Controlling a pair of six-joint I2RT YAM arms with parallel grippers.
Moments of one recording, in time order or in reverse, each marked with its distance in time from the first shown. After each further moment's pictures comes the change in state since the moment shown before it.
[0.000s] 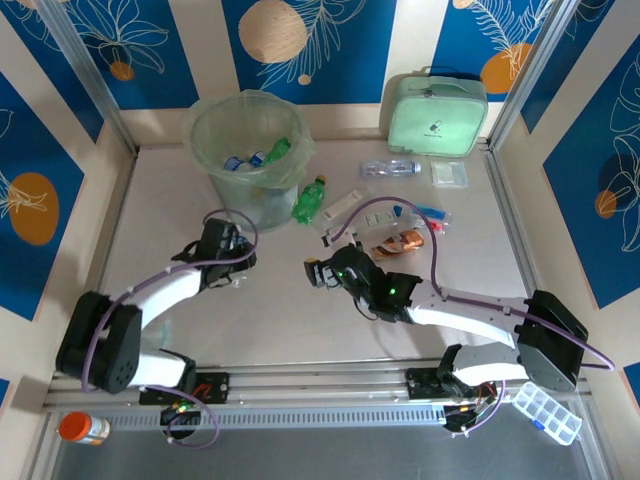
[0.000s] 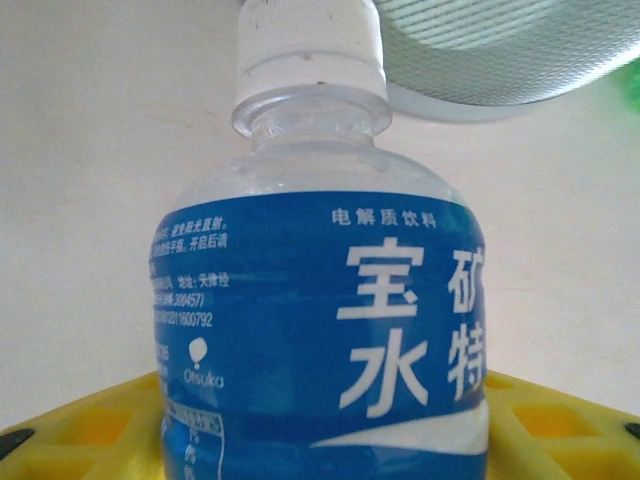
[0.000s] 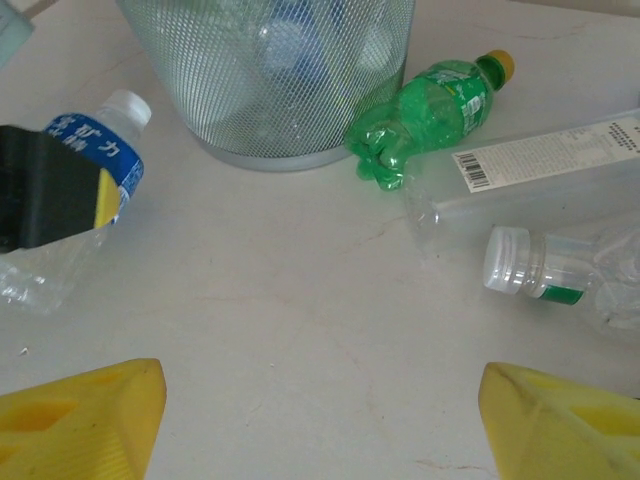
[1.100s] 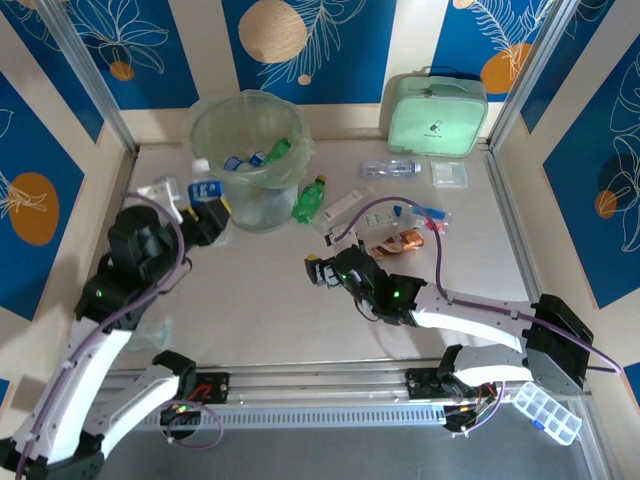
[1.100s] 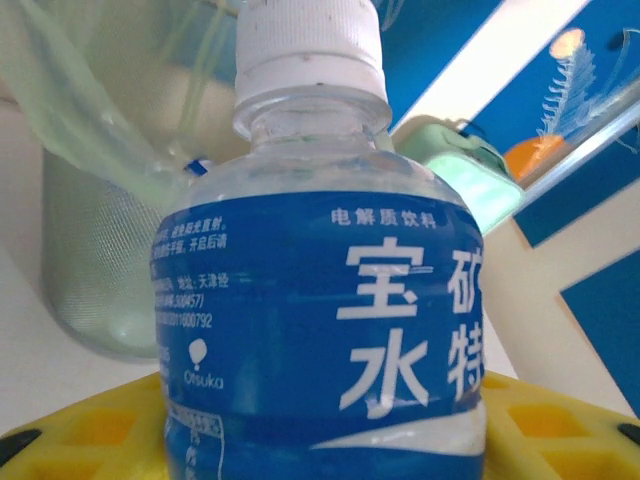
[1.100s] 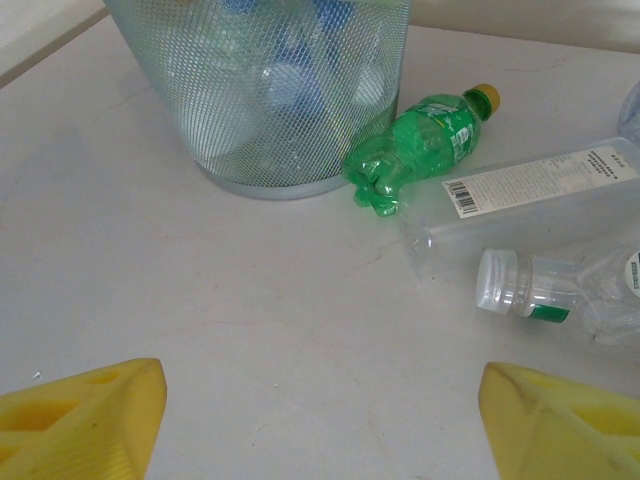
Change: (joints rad) left arm -0.056 -0.470 0.534 -0.407 0.037 -0.050; right arm 0.022 -0.028 -0.011 0.027 0.037 -0.001
